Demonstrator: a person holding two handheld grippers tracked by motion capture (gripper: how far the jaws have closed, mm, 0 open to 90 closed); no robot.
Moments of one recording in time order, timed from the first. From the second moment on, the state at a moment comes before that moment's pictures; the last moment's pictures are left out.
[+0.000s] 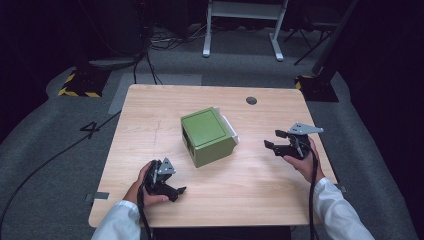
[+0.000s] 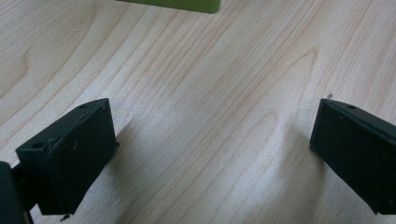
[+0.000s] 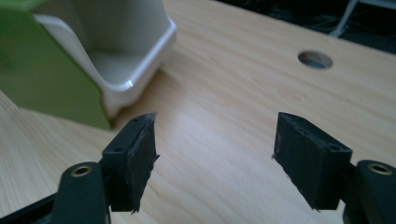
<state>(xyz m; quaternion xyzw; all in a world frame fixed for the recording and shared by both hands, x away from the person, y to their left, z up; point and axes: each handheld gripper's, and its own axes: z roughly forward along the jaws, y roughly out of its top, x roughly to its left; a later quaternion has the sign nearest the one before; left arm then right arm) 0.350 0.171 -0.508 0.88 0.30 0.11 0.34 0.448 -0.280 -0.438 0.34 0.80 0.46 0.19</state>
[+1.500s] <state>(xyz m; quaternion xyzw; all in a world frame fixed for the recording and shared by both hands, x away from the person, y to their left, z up) 0.347 0.169 -0.508 0.88 0.31 0.12 0.34 0.491 -0.195 -0.455 0.30 0.83 0.44 0.14</state>
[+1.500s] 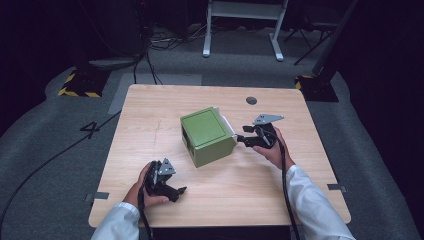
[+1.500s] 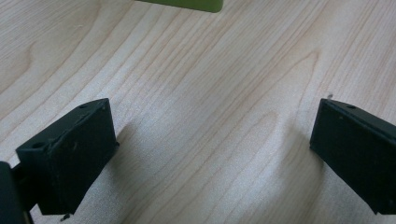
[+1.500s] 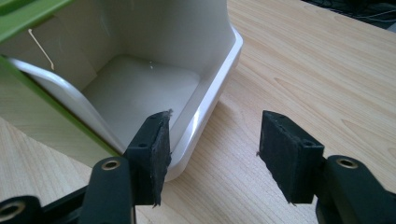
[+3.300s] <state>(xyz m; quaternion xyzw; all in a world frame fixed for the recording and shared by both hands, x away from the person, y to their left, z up) 0.347 0.169 -0.508 0.88 0.31 0.12 0.34 0.506 -0.228 -0.470 0.35 0.82 0.42 0.15</state>
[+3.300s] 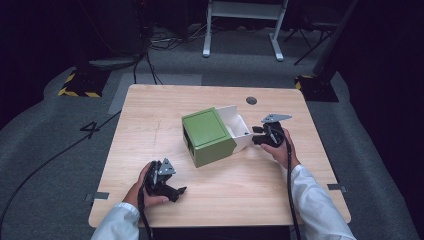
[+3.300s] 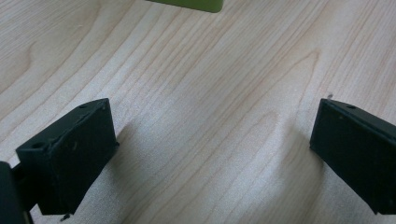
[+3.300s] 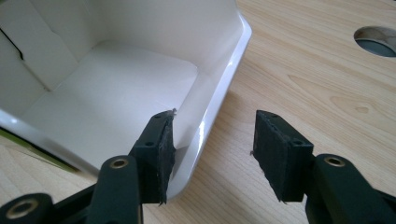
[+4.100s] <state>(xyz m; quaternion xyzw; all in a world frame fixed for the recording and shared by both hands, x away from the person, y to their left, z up) 0.347 0.169 -0.508 0.88 0.31 0.12 0.34 0.513 -0.249 -0.470 0.38 0.81 0.41 0.16</state>
